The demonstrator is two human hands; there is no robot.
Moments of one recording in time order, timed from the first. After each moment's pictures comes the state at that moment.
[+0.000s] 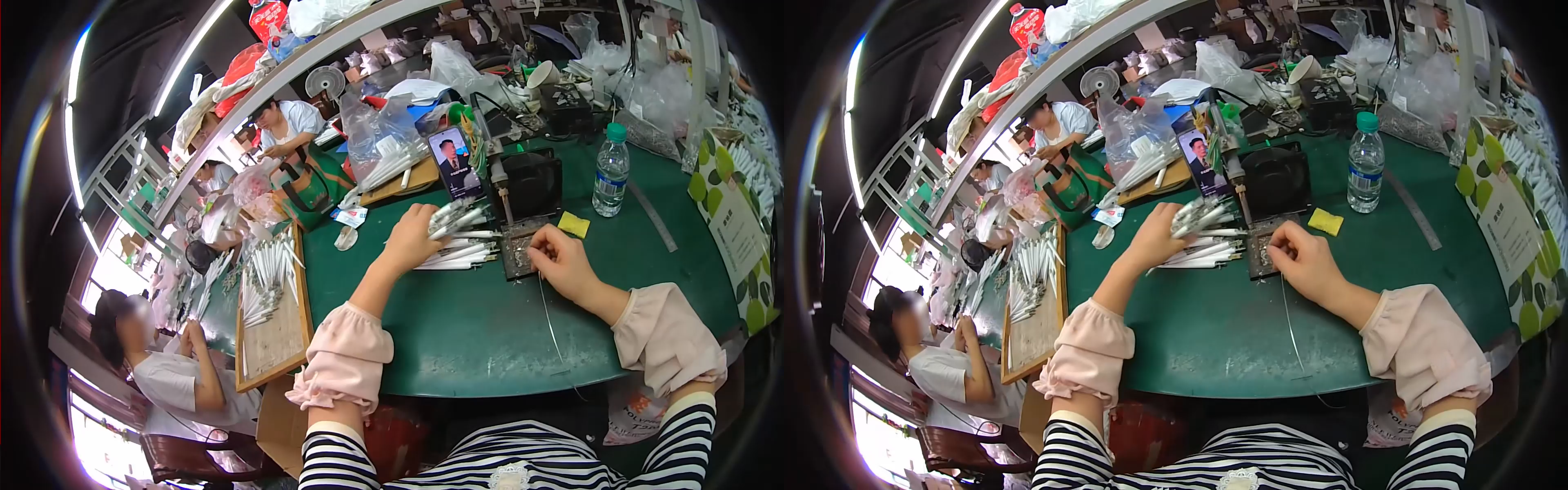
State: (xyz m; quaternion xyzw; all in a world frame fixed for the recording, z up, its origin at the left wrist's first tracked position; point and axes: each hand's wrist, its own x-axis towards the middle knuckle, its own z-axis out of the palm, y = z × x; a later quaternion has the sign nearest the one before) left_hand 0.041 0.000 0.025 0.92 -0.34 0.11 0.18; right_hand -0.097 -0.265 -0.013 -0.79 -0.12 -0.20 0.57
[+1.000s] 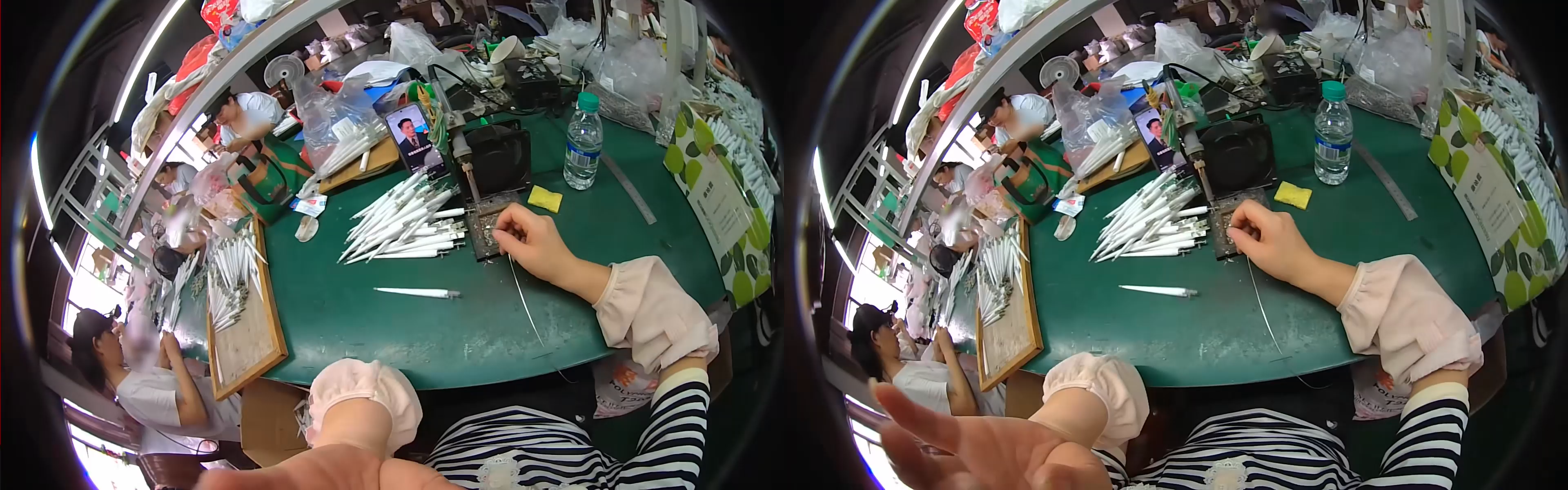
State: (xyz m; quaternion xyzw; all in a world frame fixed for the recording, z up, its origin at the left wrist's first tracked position) left_hand -0.253 -0.029 0.185 0.75 -0.47 0.47 0.03; right_hand -0.097 -0.262 -0.015 -0.80 -0.14 -0.18 0.56
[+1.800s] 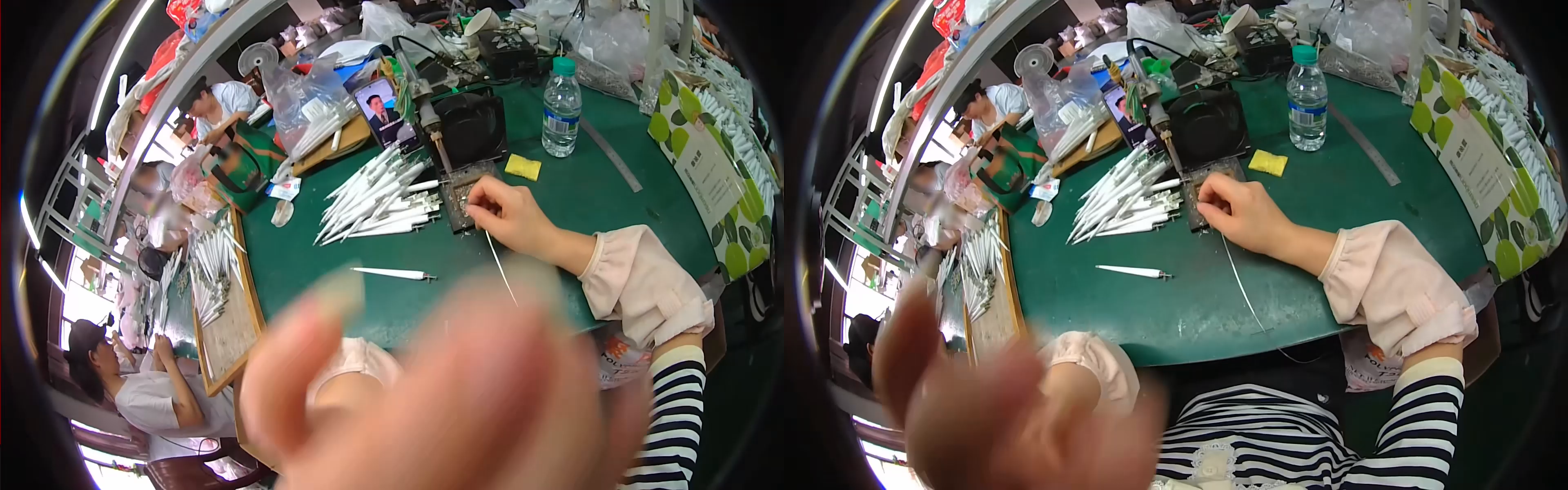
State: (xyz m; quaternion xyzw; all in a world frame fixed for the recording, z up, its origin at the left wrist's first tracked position) left_hand -0.205 -0.072 0.159 0.71 -0.48 0.50 0.12; right_hand -0.103 -0.258 -0.020 -0.79 -0.18 -0.21 0.55
